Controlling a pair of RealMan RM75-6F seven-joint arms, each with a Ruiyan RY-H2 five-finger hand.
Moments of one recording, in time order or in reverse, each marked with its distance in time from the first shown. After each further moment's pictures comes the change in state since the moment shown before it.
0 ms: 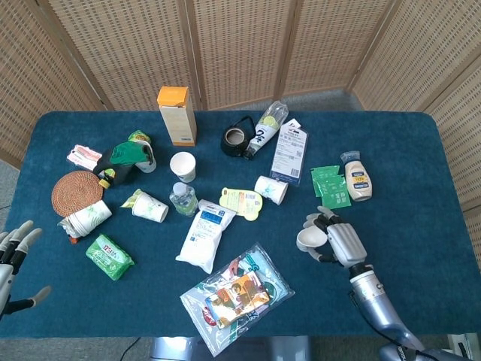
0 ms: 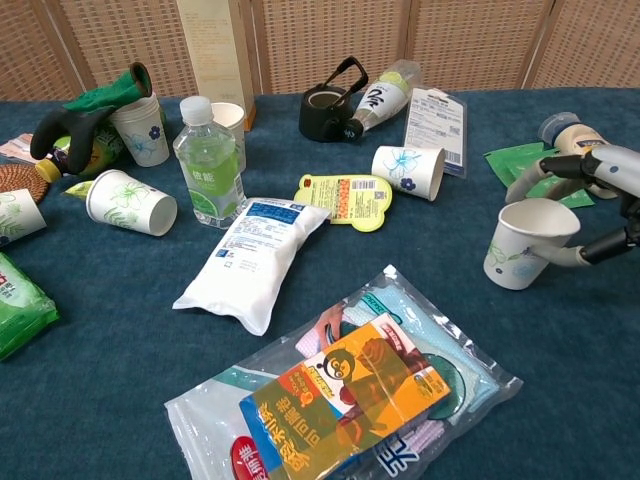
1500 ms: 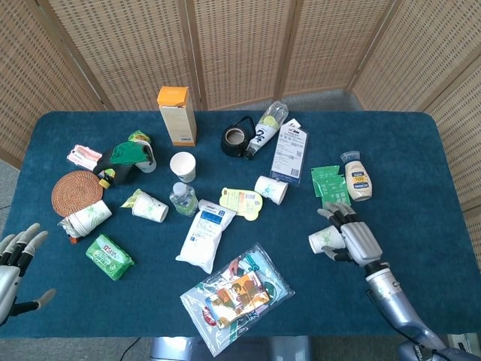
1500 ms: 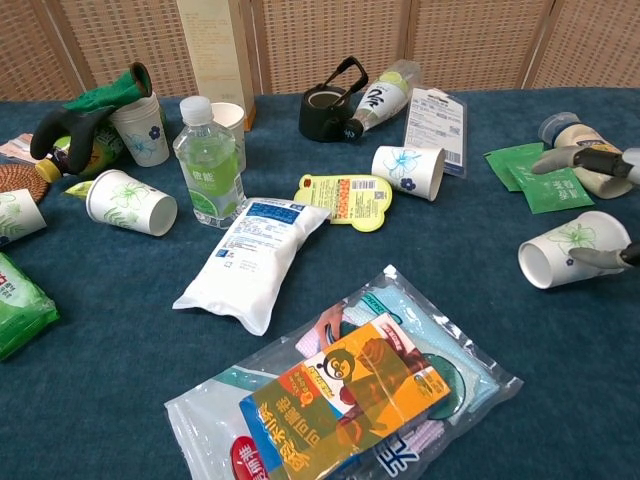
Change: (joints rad) left arm 0.001 -0.009 0.008 -0.009 0.005 -0.008 0.023; right arm 0.005 0.056 -0.029 0.093 -0.062 -0.024 0.015
